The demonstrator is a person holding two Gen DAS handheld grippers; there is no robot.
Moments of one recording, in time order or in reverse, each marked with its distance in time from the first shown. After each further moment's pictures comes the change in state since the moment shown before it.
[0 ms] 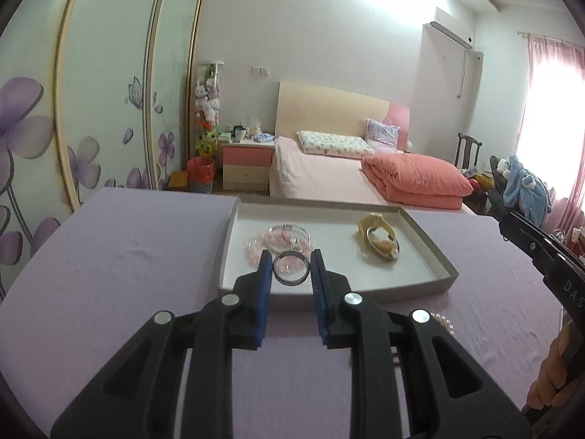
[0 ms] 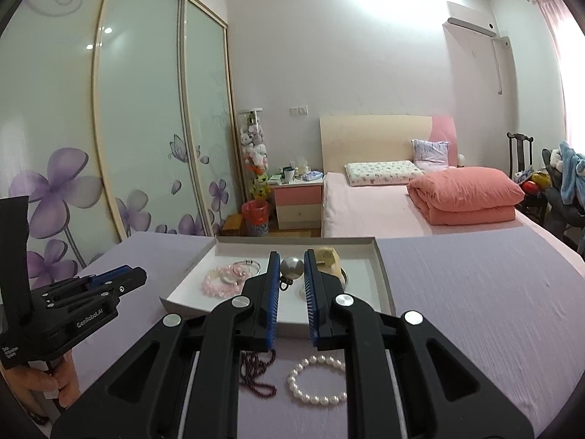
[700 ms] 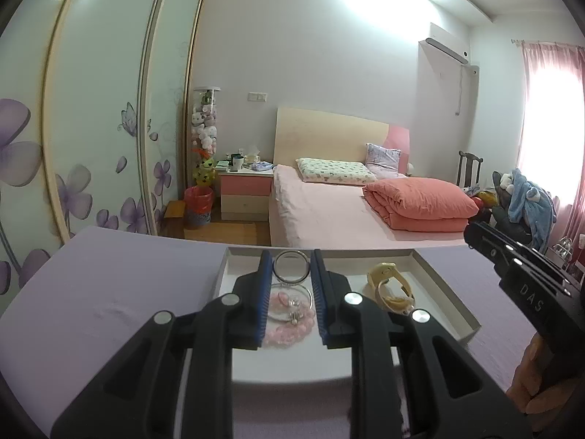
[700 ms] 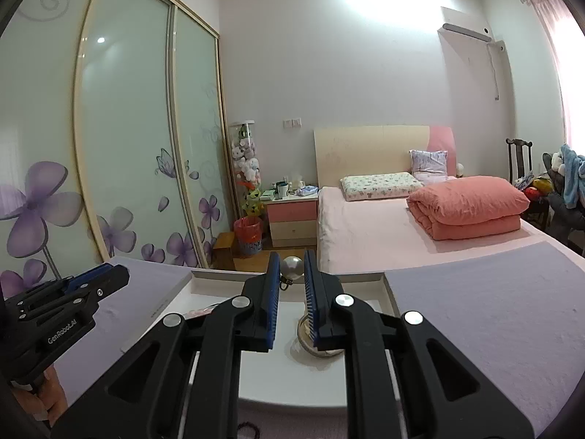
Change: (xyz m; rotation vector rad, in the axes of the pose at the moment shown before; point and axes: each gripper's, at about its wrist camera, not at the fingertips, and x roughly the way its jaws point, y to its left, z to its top) left arm 0.064 -0.006 0.038 0.023 -0.106 0.000; right arm 0.082 -0.011 0.009 0.018 -0.045 -0.025
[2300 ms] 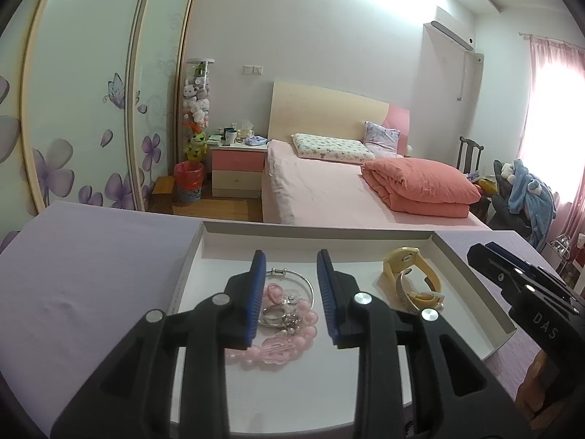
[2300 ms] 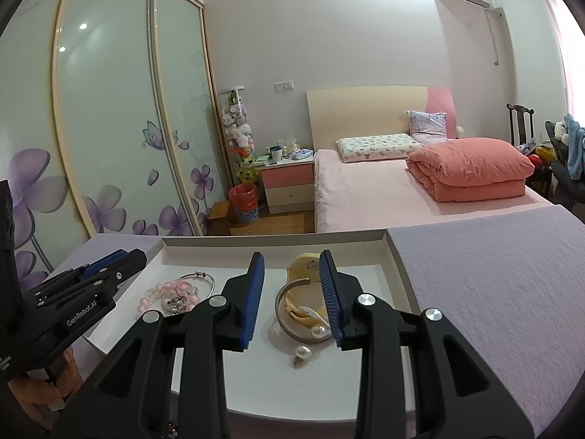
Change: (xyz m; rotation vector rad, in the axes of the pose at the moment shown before) left arm 0.085 0.003 -0.023 -0.027 0.092 -0.027; right arm 0.052 -0.010 -0.023 0.043 0.138 -0.009
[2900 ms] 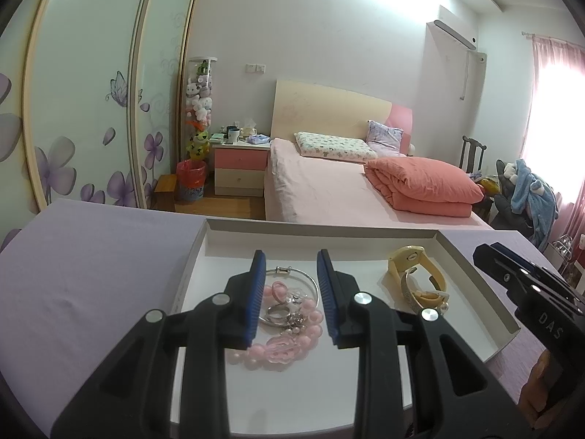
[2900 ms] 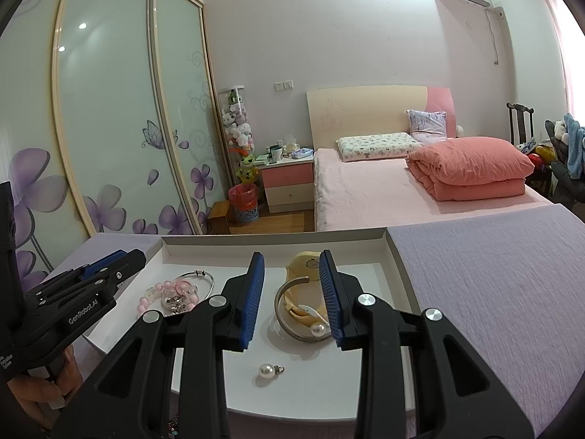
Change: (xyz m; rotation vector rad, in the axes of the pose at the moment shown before) left arm -0.001 0.003 -0.004 -0.005 0.004 0.009; right arm -0.001 -0.001 0.000 -0.001 0.002 0.002
